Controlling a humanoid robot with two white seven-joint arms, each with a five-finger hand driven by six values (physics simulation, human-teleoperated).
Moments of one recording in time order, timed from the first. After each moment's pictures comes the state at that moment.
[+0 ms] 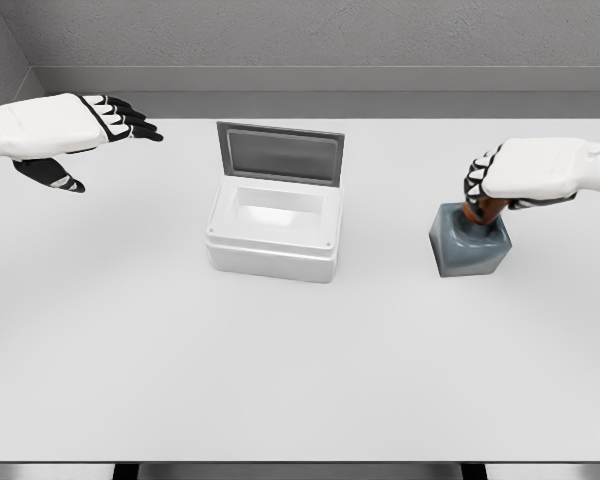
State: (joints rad) left arm -0.86 1.01 -0.78 -1.46 -0.26 -0.61 -0.44; right arm -0.96 -1.04 0.91 -1.57 0.38 -0.61 0.61
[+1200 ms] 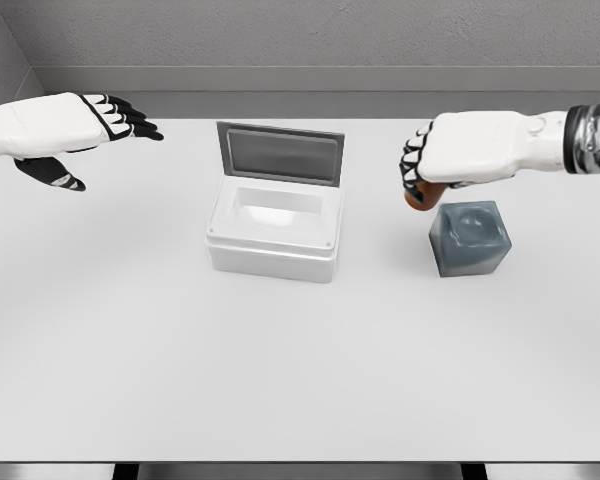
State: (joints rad) left arm -0.87 1.00 -0.78 -1.45 -0.27 -0.61 -0.44; right arm -1.04 -0.92 0.92 -1.66 0.38 -0.61 0.61
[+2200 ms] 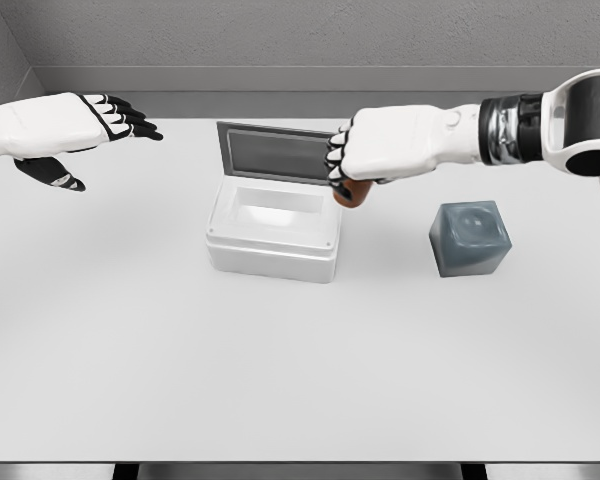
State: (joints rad) left arm -0.87 1.00 -0.78 -1.45 -0.27 -0.61 -0.44; right arm -1.07 -0.71 0.92 -1.61 0.41 -0.61 0.61
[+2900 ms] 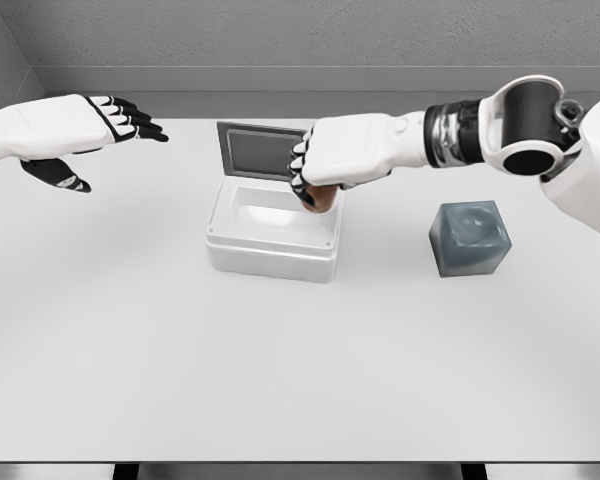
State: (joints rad) left arm -0.86 0.99 -0.78 -1.45 -0.27 -0.61 -0.44; right arm -1.08 -0.57 0.96 -1.51 0.47 -0.61 0.61
